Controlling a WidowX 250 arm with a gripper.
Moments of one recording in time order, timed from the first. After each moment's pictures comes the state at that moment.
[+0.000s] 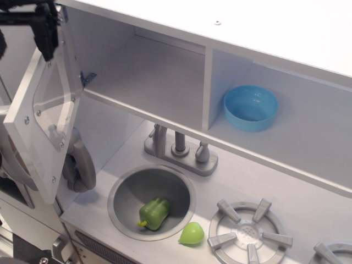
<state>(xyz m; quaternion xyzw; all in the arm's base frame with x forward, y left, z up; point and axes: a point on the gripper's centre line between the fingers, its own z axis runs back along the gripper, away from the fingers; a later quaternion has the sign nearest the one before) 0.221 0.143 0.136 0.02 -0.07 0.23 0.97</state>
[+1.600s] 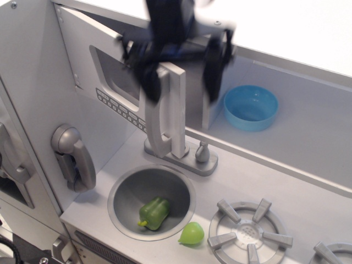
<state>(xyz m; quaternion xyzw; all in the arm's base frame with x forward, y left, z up) 0.229 -0.026 0.126 -0.08 -0.04 0.15 0.99</state>
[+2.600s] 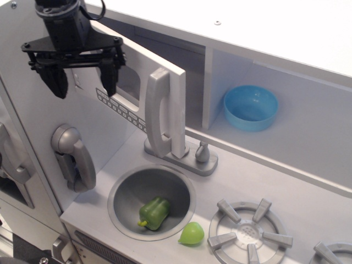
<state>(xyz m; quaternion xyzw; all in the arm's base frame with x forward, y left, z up) 0.246 0.092 0.095 0.00 -0.08 0.26 0.96</state>
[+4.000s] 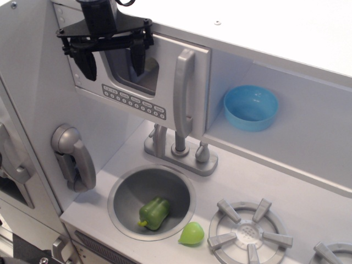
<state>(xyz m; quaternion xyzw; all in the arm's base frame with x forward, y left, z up) 0.288 0.078 0.097 -0.01 -0.10 0.29 0.95</state>
